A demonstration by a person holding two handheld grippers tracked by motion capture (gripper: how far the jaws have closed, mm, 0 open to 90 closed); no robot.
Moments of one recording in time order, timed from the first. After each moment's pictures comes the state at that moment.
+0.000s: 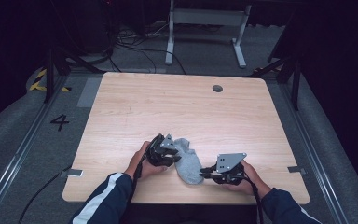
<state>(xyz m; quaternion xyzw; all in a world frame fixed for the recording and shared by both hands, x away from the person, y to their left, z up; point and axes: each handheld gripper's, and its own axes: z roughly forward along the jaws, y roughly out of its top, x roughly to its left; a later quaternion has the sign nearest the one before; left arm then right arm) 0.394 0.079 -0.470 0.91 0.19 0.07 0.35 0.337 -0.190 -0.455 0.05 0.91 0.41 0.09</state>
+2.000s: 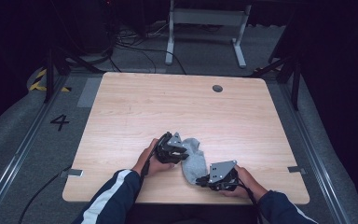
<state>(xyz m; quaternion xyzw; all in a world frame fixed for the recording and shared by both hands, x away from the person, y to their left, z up) 0.406 0.051 -0.476 0.91 0.16 0.06 0.37 0.326 -0.177 -0.472 0.00 0.92 0.38 0.07</state>
